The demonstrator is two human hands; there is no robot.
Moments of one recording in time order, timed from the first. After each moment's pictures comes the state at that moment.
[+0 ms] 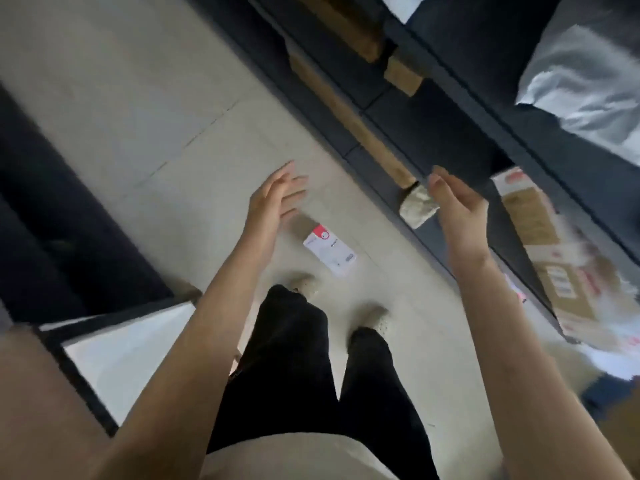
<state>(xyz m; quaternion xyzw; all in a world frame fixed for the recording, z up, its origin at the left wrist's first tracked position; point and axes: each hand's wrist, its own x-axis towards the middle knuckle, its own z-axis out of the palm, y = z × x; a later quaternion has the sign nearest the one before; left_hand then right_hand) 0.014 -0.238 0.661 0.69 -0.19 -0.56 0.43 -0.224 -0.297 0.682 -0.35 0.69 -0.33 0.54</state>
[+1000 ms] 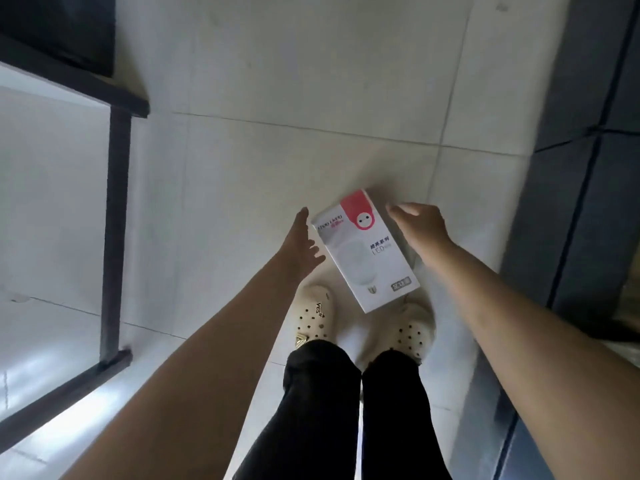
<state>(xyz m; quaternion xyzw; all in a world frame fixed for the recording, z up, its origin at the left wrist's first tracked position) -0.018 -0.189 0.027 0.55 0.49 -0.44 0.51 -0.080 -0.368 0.014 -0.66 0.46 0.24 0.54</state>
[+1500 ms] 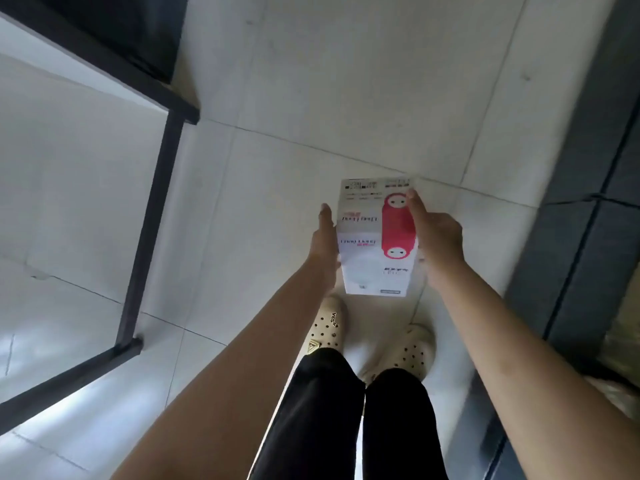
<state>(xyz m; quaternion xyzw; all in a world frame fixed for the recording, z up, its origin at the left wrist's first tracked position) 0.003 -0.193 0.109 0.58 0.42 -0.41 0.57 -0.030 -0.338 0.105 -0.59 0.53 0.14 0.59</state>
